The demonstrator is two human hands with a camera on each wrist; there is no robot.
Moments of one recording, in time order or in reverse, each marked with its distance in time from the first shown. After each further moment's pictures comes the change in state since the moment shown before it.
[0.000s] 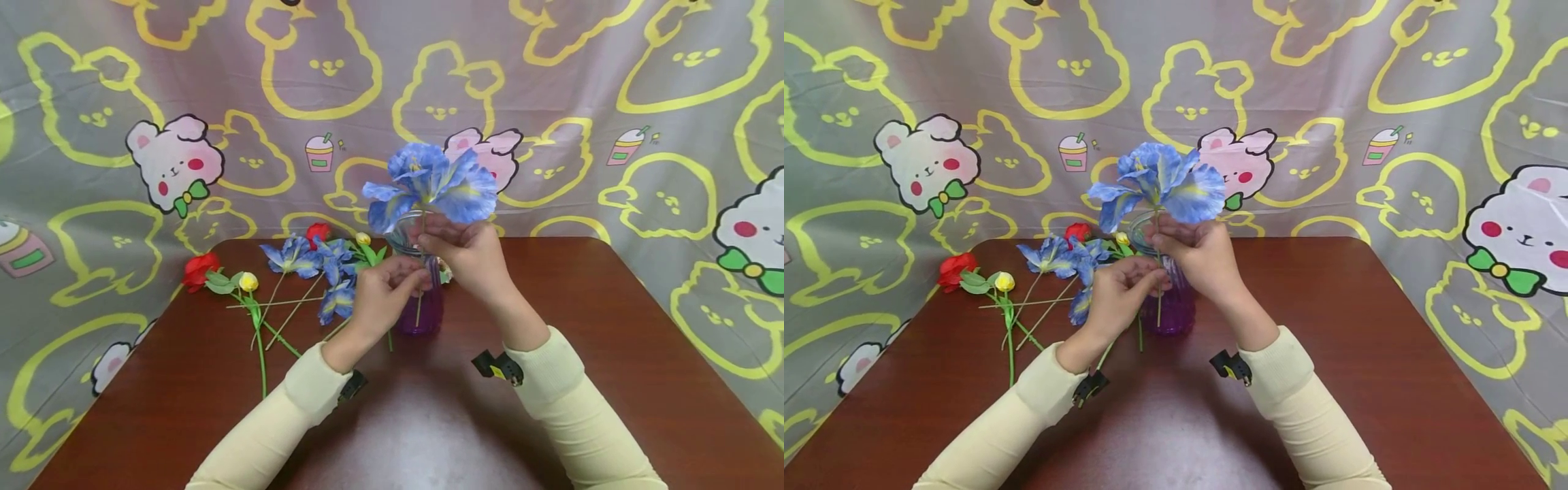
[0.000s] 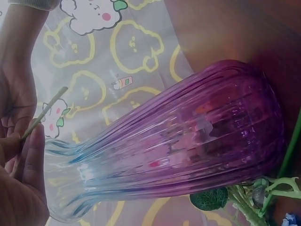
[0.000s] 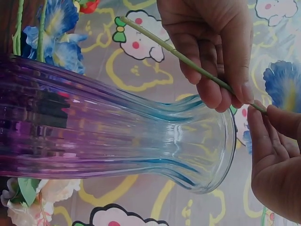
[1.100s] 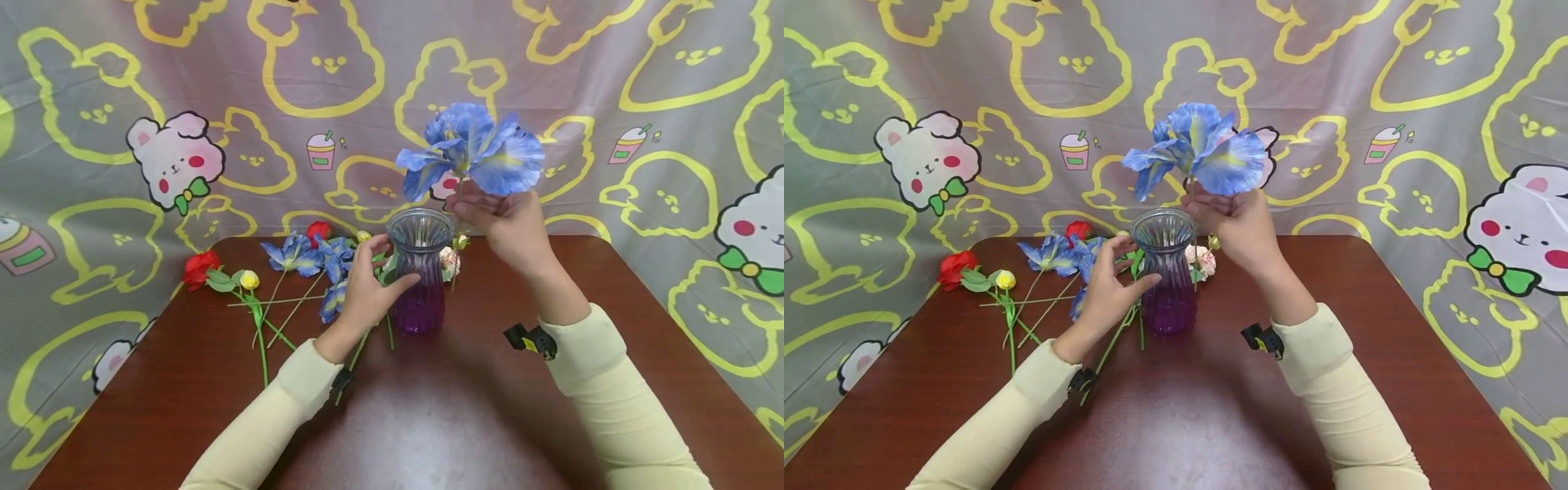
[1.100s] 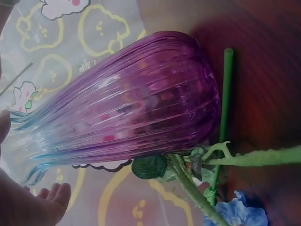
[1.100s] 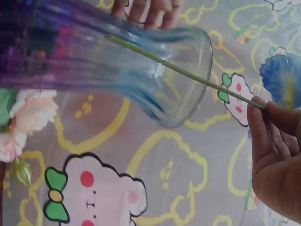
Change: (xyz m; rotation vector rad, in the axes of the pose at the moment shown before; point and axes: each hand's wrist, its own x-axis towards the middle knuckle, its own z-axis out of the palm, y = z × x) left_hand -0.004 -0.036 -0.023 0.230 0.041 -0.126; right_hand 0.022 -0.018 -0.039 0.007 0.060 -0.061
